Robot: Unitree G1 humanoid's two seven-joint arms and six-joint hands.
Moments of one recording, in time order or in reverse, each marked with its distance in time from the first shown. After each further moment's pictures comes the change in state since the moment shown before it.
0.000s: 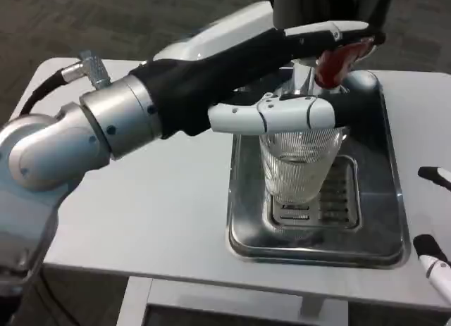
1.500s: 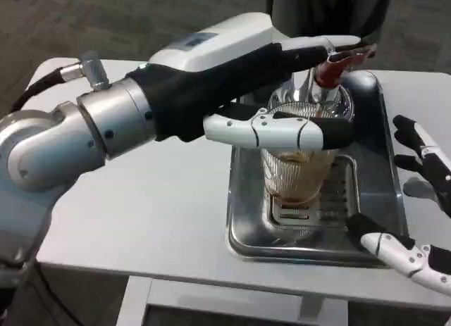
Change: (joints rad) left arm -0.009 0.028 -0.011 0.083 0.071 -0.140 -0.004; right arm -0.196 0.014 0.191 0.147 0.255 0.072 -0.158
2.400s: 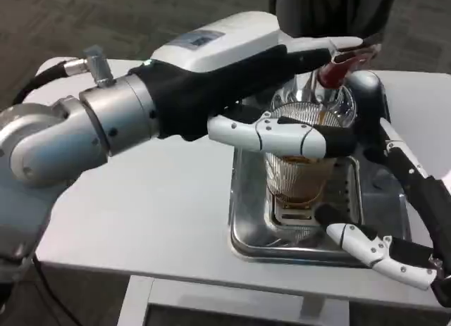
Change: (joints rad) left arm -0.024 0.019 -0.021 -0.011 0.054 -0.014 0.000; right arm -0.071 0.048 0.139 0.055 -0.100 0.011 -0.066
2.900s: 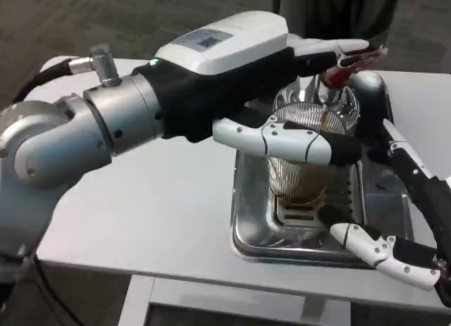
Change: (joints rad) left arm -0.008 0.005 -0.009 -0.022 0.028 -0.003 0.000; right arm 0.007 0.000 -0.009 -0.002 0.000 0.000 -0.002
